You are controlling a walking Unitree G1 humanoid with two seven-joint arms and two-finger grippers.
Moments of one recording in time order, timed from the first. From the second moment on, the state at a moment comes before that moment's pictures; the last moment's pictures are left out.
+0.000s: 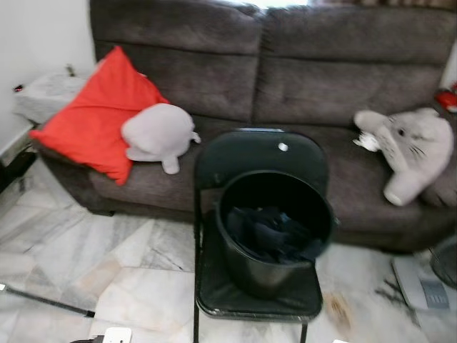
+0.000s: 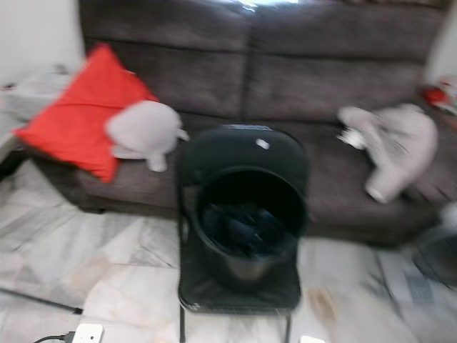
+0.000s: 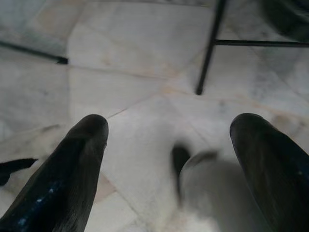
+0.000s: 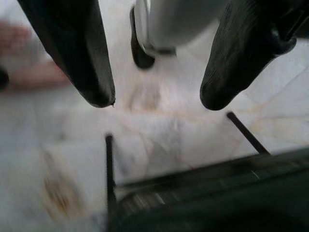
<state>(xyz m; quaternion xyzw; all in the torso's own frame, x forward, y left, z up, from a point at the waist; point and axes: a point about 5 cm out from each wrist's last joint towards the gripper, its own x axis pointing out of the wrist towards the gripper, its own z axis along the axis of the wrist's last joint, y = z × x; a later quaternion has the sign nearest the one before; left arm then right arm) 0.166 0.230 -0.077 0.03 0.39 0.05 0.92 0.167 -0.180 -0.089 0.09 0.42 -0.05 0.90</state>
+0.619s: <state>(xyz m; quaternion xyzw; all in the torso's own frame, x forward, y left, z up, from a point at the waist) 0.152 0.230 -0.083 0.03 0.41 0.06 0.91 0.221 -0.165 -0.021 0.04 0.13 0.00 0.99</state>
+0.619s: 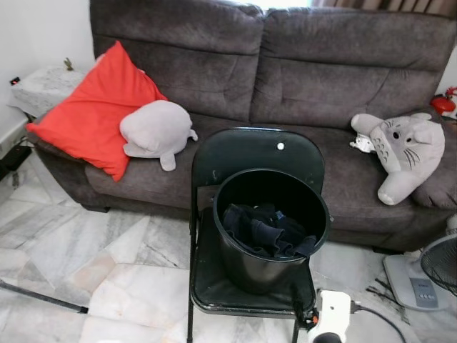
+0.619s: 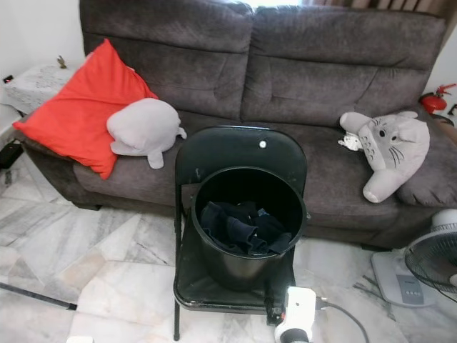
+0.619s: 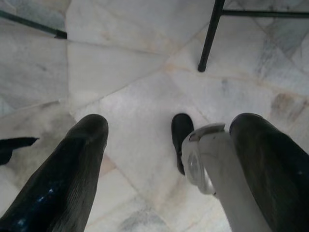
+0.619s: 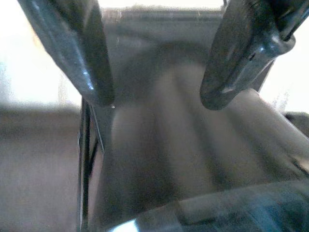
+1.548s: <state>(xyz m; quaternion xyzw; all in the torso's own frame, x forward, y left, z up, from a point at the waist) 0.155 0.230 -0.082 0.03 0.41 0.05 0.91 0.242 -0.179 0.057 -0.07 0.03 -0.02 1.00</state>
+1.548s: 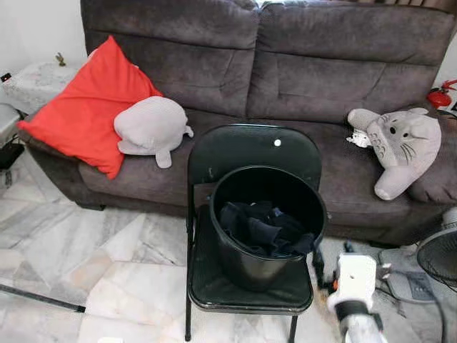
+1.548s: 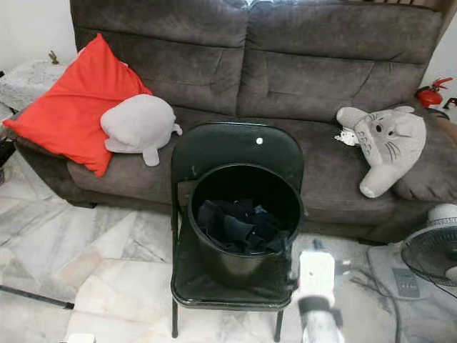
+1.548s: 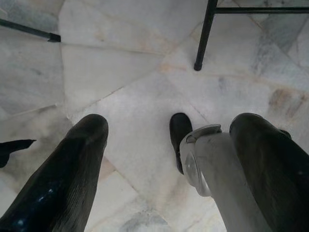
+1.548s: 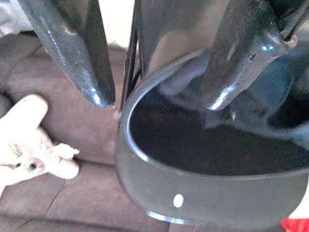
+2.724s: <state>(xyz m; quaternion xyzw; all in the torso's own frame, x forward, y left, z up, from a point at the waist) 0.156 0.229 -0.082 0.03 0.41 0.05 0.91 0.282 -0.172 0.042 0.09 0.11 0.01 0.99</state>
